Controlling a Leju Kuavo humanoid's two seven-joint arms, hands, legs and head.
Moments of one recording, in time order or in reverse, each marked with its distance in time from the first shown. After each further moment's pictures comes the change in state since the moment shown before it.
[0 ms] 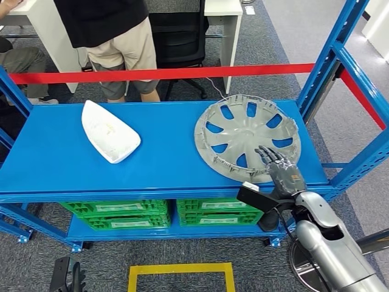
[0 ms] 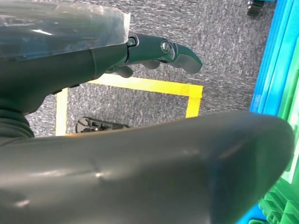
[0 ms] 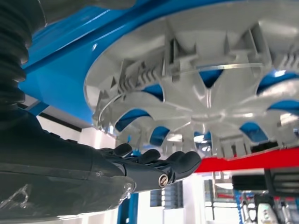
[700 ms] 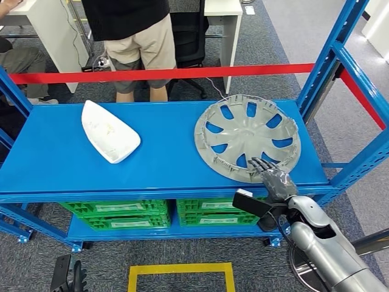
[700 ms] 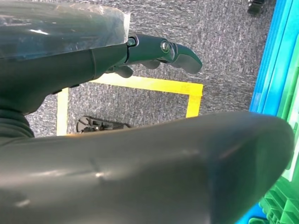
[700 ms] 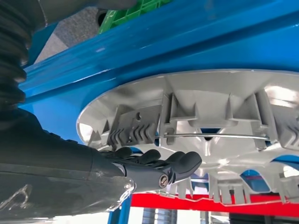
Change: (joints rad) left arm -0.010 -0.002 0.011 0.000 -0.014 -0.003 0.017; right arm -0.043 -0.014 0.103 0.124 -0.056 0.009 0.003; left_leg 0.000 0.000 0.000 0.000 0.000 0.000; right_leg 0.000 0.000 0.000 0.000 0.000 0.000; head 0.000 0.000
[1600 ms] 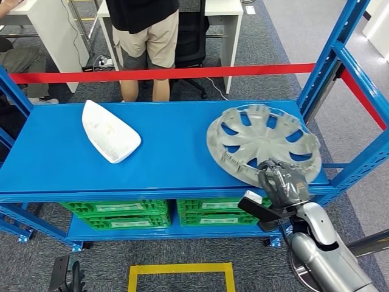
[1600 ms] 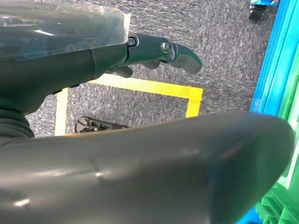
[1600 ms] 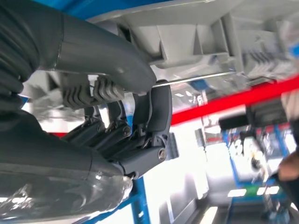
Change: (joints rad) left arm 0.000 -0.006 0.042 0.000 -0.021 0.015 -0.008; right arm 0.104 0.018 -0.077 -0.121 0.072 -0.389 -0.078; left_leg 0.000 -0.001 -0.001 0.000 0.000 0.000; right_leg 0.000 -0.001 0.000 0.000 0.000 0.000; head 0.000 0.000
